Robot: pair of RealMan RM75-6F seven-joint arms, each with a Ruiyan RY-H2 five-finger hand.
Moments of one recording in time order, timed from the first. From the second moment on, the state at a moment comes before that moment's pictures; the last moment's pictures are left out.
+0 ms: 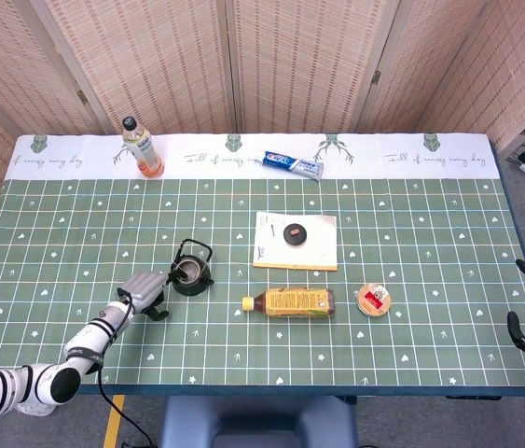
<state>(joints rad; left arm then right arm) -0.90 -1.32 -0.01 -1.62 0.78 0.69 0.21 0.01 -0.97 0.05 -1.60 -1.61 1.63 0.25</state>
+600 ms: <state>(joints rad) -0.90 -1.28 -0.05 -1.69 0.83 0.71 0.18 0.01 -0.97 0.05 -1.60 -1.62 1.64 0.26</state>
